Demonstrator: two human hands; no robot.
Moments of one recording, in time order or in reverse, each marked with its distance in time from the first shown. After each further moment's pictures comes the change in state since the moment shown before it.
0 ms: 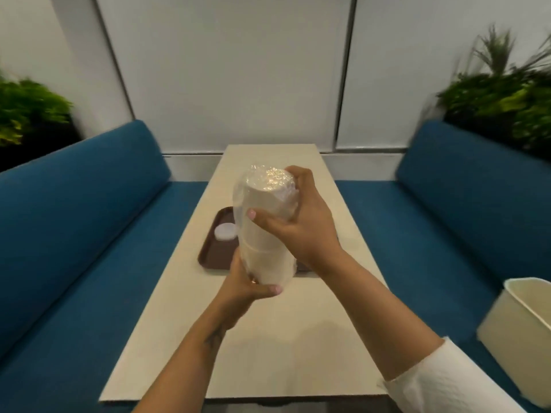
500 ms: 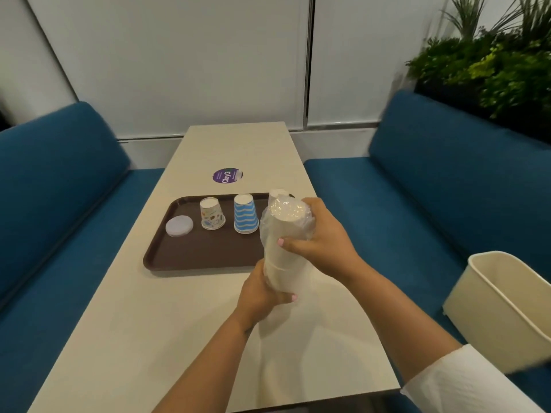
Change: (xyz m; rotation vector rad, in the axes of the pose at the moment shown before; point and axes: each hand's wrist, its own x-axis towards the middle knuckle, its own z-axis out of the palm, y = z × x) left_hand 0.071 -0.116 0.088 0.367 0.046 -0.274; right_hand -0.007 0.136 -0.075 -0.051 -0.114 0.332
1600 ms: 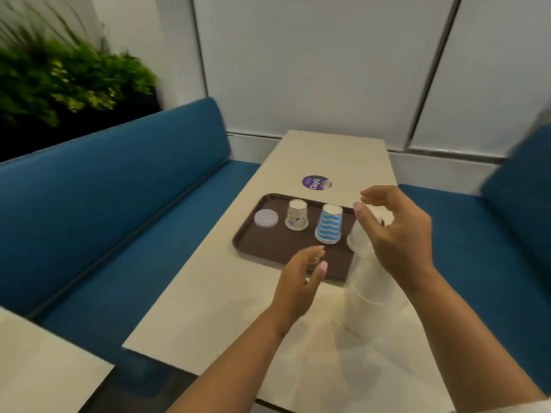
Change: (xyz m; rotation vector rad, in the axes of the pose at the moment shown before) left_hand -0.039 0.029 -0.056 0.038 0.423 0.272; right_hand 0.024 -0.056 0.032 -0.045 0.216 -0.432
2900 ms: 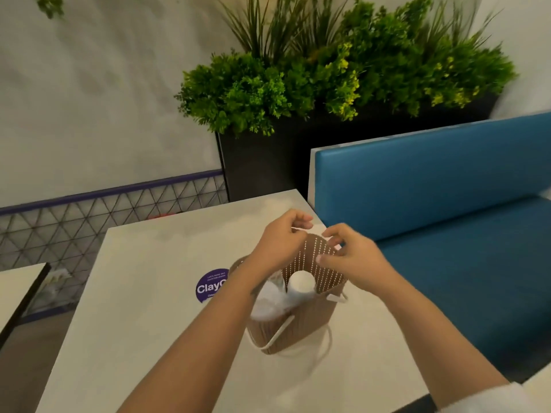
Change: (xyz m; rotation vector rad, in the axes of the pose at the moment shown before) left_hand -0.285 0.000 -0.611 0.274 0.751 -0.491; right_hand -0.222 -0.442 0.429 0.360 -1.265 -0.207
